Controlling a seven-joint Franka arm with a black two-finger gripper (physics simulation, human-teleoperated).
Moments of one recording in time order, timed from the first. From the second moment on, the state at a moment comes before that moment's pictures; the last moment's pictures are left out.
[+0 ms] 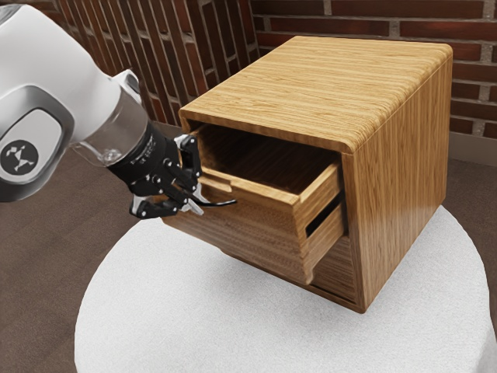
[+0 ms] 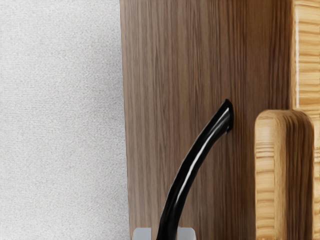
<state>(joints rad) 0.07 -0.47 -0.12 -2.04 -0.11 2.01 -1.54</state>
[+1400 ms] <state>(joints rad) 0.07 -0.80 -0.14 -2.28 -0.11 1.97 -1.56</state>
